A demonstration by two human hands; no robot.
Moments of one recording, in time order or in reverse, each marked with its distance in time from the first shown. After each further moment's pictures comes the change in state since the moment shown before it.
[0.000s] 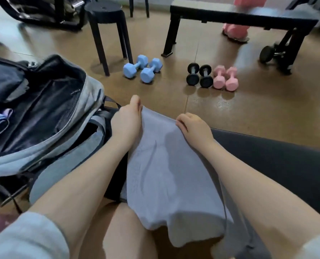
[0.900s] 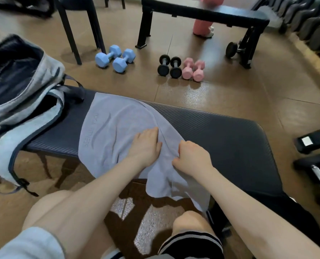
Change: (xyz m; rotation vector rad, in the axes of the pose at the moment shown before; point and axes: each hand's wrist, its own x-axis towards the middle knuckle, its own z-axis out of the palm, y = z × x) left_hand -0.166 0.127 0.047 0.012 -0.528 0.303; right_hand -0.201 0.016 -0.091 -0.231 -0.333 0.352
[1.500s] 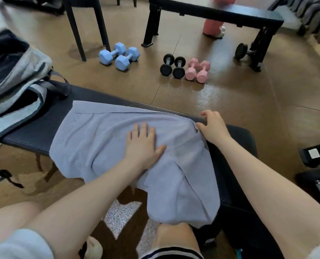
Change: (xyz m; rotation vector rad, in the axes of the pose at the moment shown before) left_hand 0.025 0.068 0.022 0.194 -0.004 -0.225; right_hand 0.092 0.139 -0.047 0.328 0.172 0.069
